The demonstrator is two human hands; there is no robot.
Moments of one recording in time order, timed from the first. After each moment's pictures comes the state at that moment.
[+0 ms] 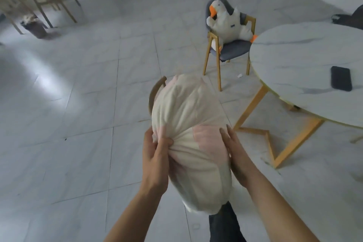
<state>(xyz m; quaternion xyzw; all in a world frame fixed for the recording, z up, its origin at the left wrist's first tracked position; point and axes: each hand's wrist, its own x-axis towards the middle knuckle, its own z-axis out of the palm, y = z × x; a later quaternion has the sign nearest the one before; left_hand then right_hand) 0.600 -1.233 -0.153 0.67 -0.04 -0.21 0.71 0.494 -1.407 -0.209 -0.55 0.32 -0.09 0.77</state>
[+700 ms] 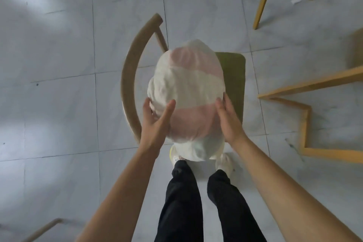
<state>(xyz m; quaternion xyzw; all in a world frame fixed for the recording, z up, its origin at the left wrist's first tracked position) 0.890 -1.407 -0.436 0.78 0.13 -0.33 0.52 0.792 -1.579 -0.500 -0.64 0.40 0.05 0.65</state>
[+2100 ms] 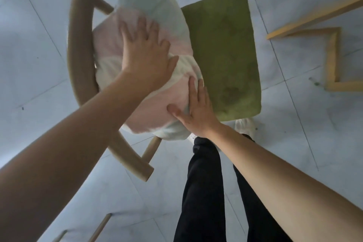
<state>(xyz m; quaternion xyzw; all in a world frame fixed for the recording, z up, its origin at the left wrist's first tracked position) 1.048 -1.519 -0.520 0.78 -0.52 -0.15 -0.31 0.858 -1.508 -0.609 -0.72 0.38 0.17 0.56</state>
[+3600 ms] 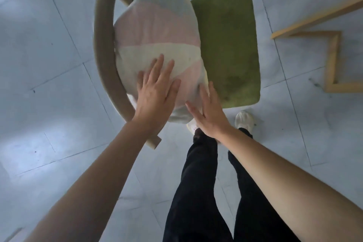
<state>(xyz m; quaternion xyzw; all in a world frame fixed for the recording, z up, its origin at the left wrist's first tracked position) 0.968 -1.412 -0.489 0.88 -0.36 -0.28 0.12 0.811 -1.490 -0.572 -0.72 0.39 0.16 0.55</state>
